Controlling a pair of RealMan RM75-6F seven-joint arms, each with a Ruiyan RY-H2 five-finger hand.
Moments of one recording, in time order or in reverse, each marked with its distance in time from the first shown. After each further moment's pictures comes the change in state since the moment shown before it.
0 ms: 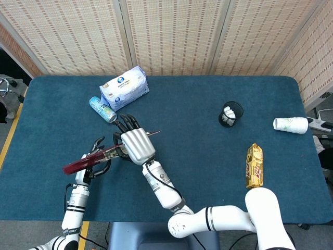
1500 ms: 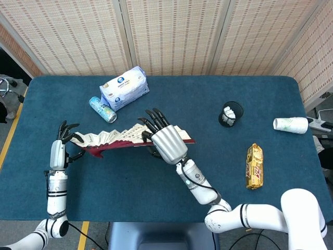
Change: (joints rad) left arm -0.085 -0.108 -0.080 0.574 0.044 0.150 0.188; right arm -0.214 0.250 -0.225 -0.050 -0.387 0.089 0.186
